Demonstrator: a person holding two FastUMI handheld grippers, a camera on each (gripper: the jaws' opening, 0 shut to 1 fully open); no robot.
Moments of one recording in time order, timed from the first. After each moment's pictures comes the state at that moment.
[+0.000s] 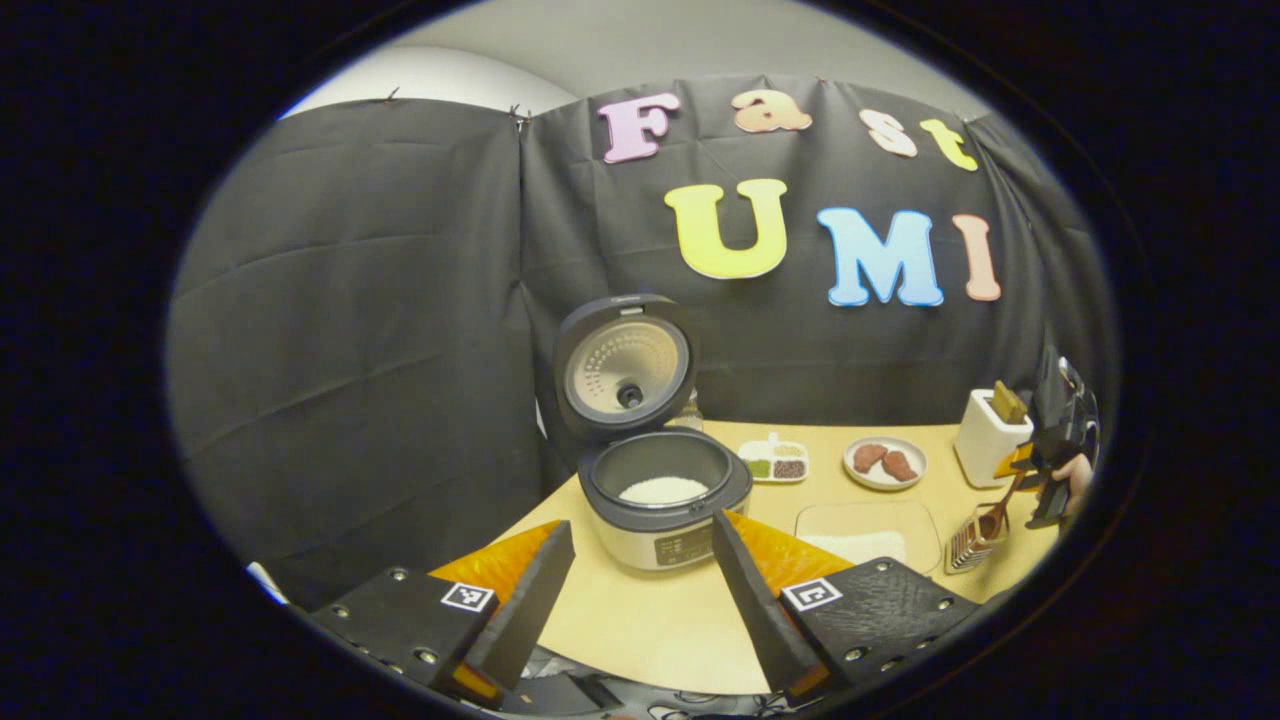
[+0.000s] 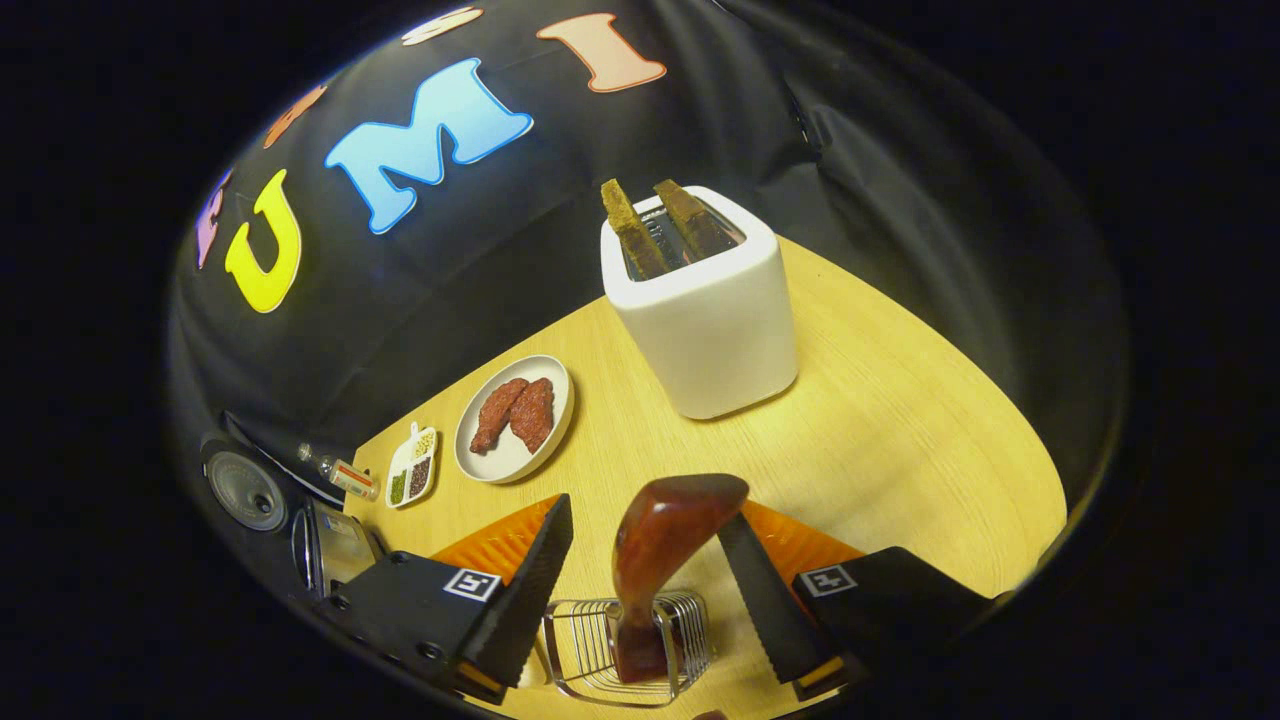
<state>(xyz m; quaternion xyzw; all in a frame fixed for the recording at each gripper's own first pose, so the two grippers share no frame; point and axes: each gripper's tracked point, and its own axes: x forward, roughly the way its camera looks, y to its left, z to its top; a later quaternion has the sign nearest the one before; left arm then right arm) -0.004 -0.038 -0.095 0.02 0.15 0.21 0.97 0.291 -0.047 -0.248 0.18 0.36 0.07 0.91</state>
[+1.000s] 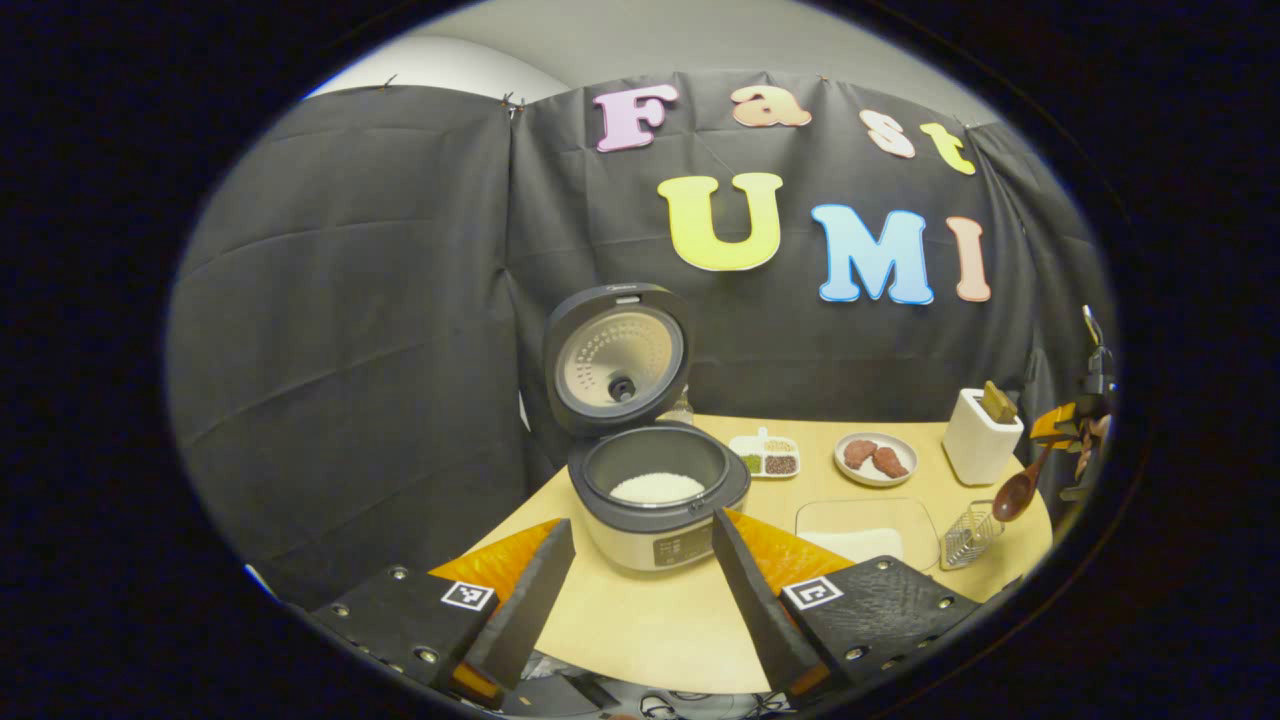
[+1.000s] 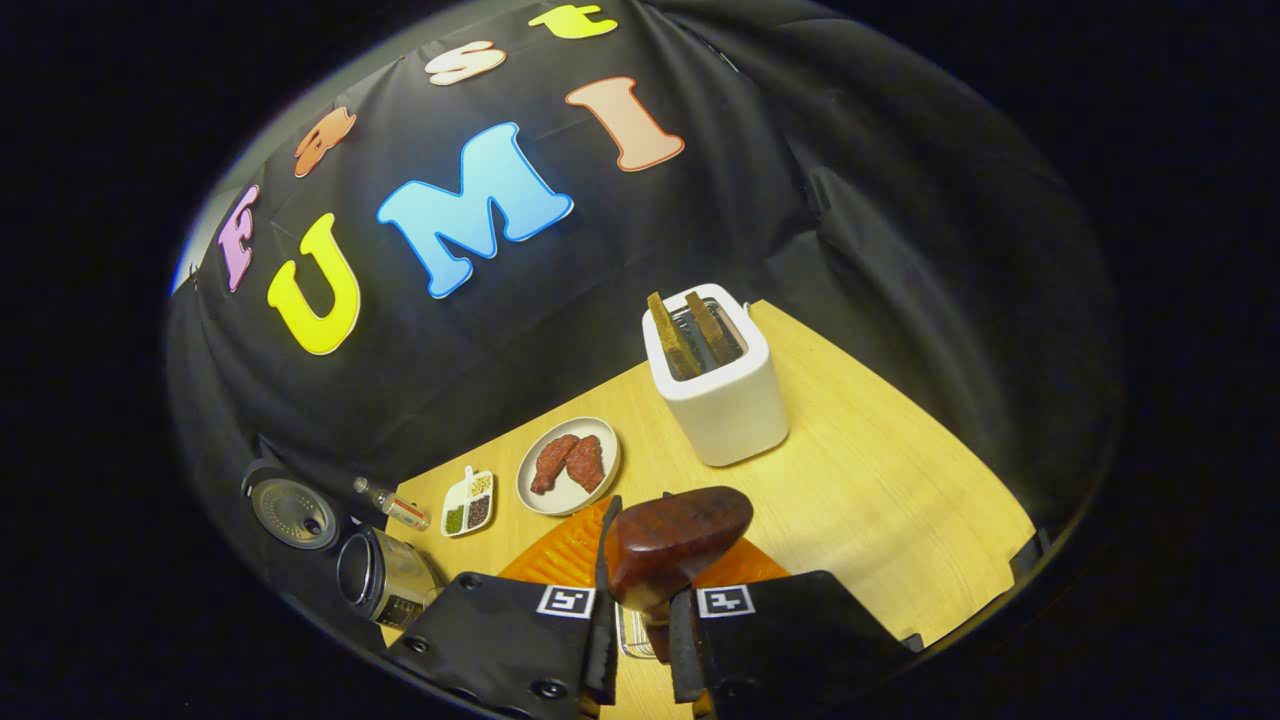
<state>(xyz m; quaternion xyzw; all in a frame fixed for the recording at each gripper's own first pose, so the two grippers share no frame) 0.028 -0.010 -0.089 0.01 0.15 0.17 0.97 0.223 -0.073 -0.124 0.18 0.27 0.05 0.94</state>
